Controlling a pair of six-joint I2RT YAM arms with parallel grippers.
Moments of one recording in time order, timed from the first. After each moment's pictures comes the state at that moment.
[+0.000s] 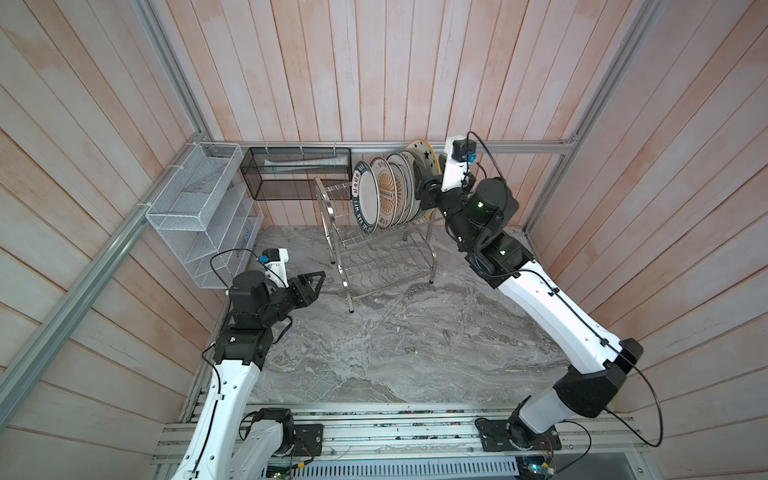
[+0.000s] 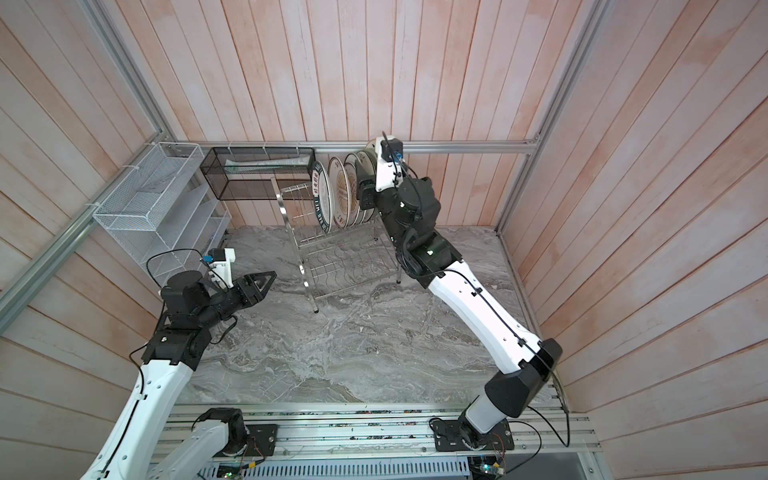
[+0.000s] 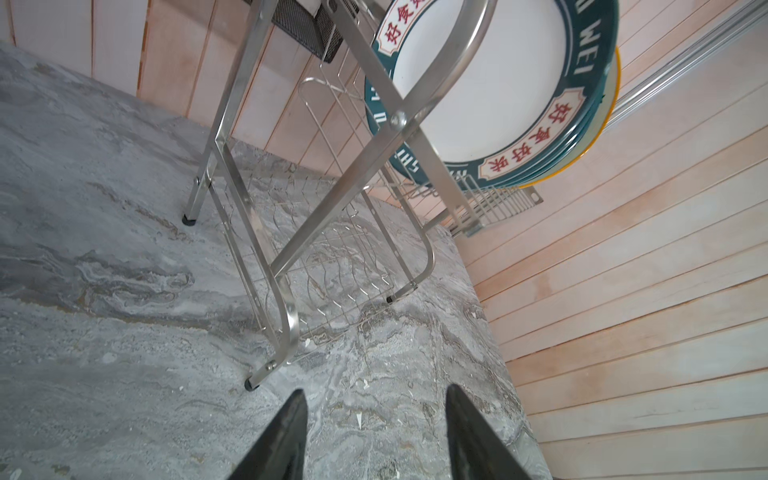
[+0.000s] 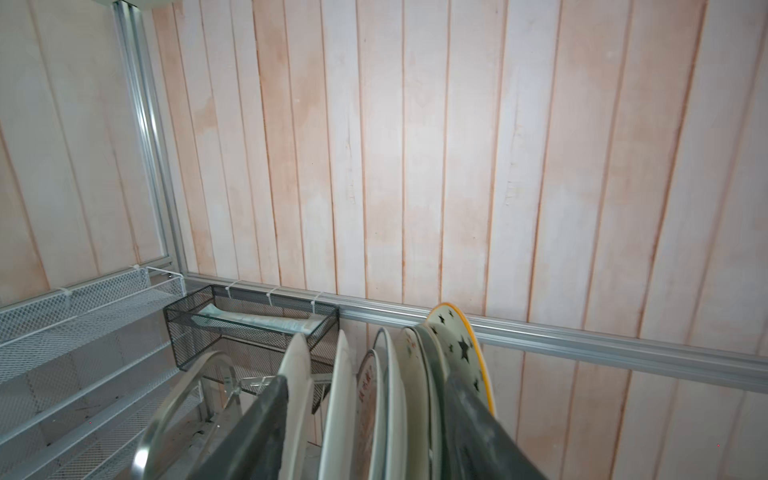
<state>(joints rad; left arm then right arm) -0.03 0.89 0.88 -0.31 0.53 -0.52 0.69 1.52 1.73 0.04 0.30 -0.01</state>
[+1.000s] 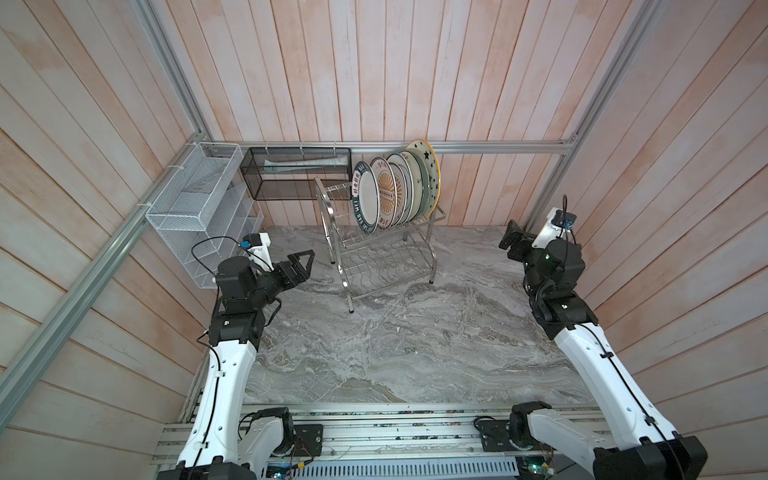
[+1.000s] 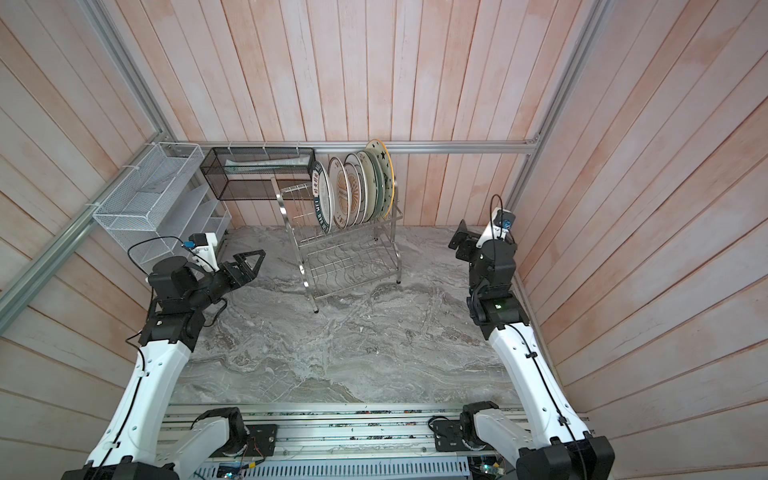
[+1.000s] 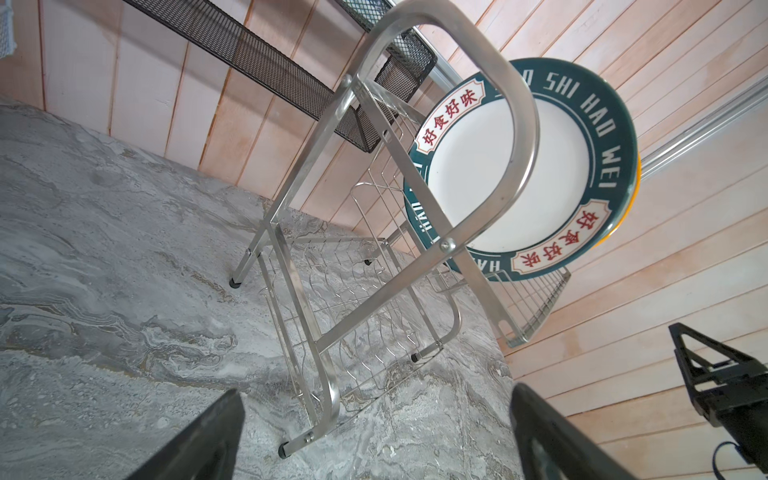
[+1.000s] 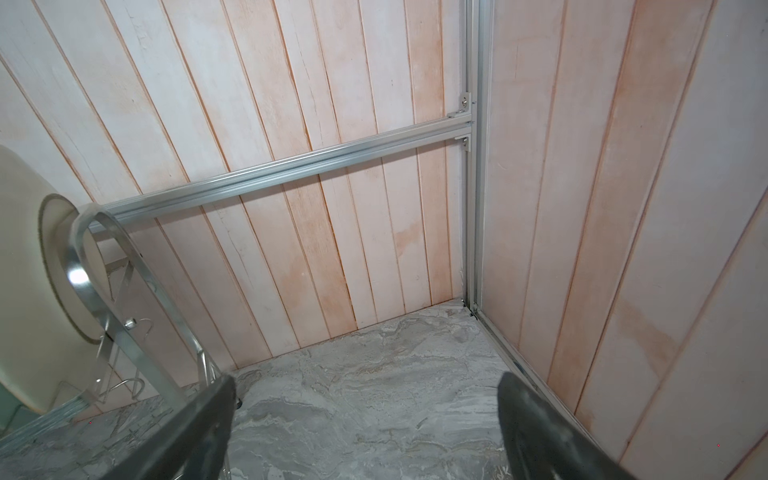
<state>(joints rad) 0.12 1.00 0.95 -0.20 0.55 -0.52 0.17 1.06 1.02 0.00 0.35 0.22</state>
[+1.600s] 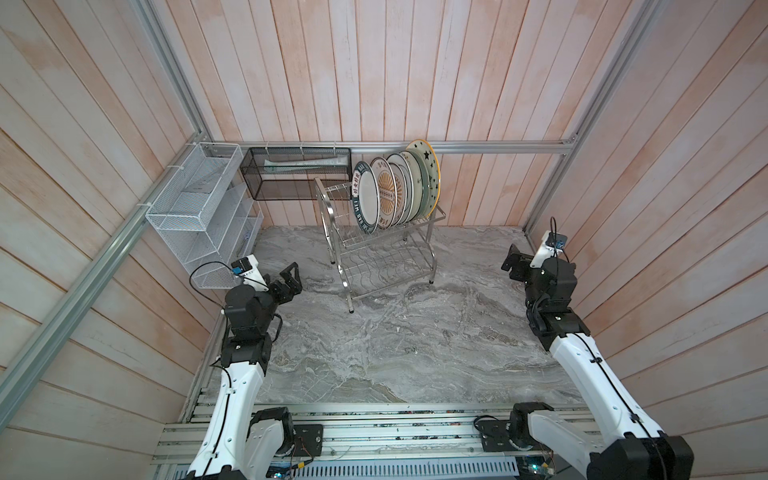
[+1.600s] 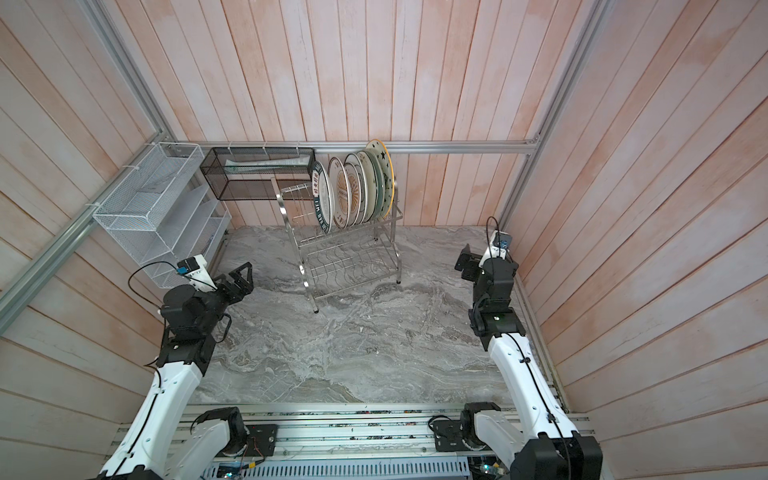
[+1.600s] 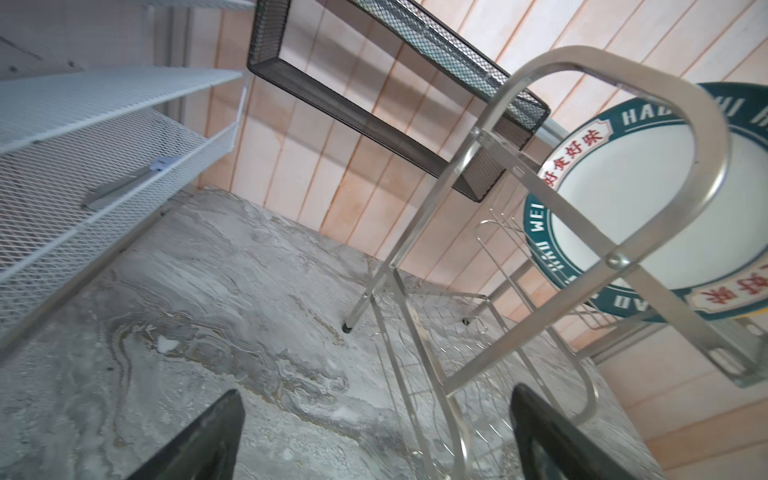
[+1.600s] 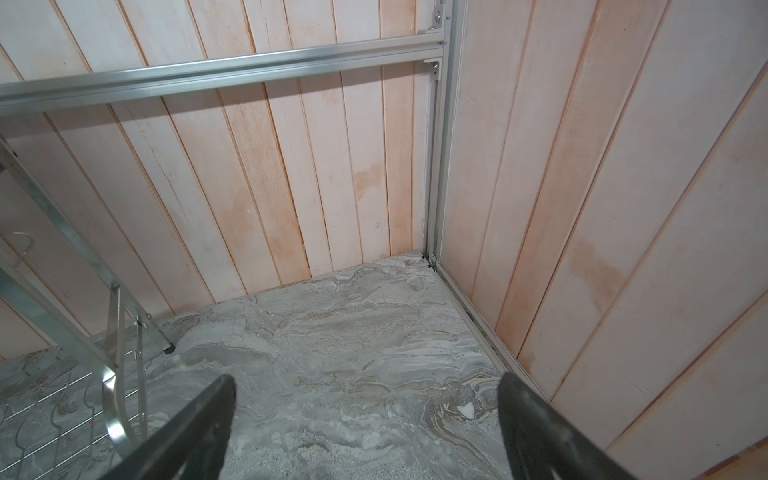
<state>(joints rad) 0.13 0.89 0.60 0.14 0.20 -0.42 0.07 1.02 0.78 0.10 0.28 0.14</state>
